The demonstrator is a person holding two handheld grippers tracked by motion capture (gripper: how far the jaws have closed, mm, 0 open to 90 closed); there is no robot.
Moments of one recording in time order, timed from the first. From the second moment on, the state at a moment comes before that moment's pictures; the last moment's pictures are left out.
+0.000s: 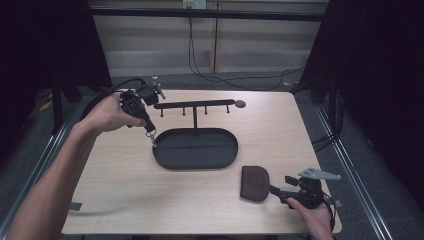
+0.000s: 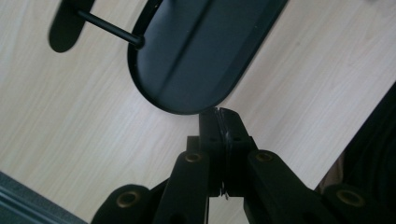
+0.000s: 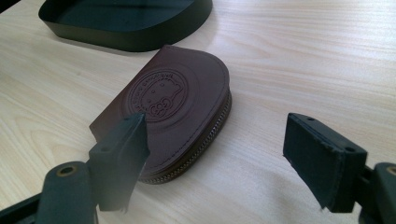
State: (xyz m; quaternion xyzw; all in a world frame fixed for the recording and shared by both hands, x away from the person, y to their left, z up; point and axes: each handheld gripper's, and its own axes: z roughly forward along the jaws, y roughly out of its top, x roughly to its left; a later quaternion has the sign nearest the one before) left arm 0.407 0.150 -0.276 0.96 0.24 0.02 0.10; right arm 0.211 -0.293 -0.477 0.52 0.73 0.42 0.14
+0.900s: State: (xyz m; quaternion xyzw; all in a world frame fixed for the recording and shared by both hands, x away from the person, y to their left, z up) left arm 0.453 0.137 -0.279 0.96 0.27 0.01 0.11; right arm 0.210 -0.292 -0.478 0.52 0.73 0.43 0.14
